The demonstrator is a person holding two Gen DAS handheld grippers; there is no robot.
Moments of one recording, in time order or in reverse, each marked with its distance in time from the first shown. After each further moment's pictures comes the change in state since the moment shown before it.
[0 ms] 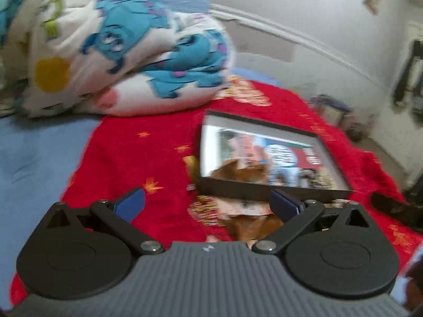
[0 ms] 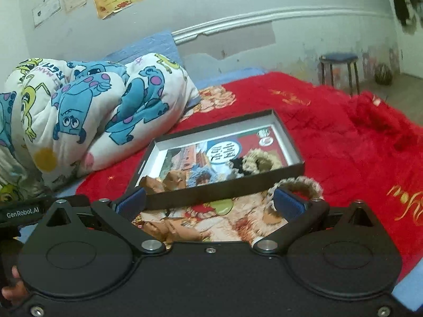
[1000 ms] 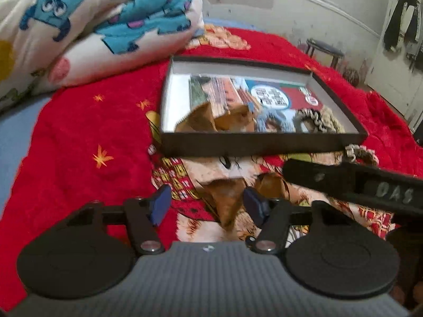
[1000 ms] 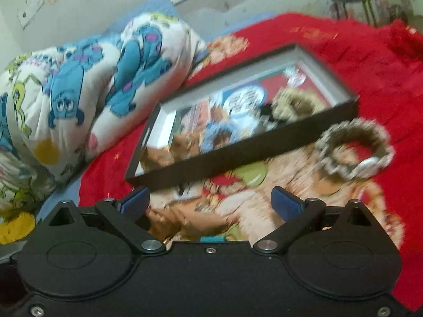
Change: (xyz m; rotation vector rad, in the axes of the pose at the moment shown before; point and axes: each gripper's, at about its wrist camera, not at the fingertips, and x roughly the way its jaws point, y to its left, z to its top) left arm 0.079 -0.043 -0.030 0.156 0.193 -0.063; right arm 0.115 -0.006 -0.033 0.136 0.258 0.111
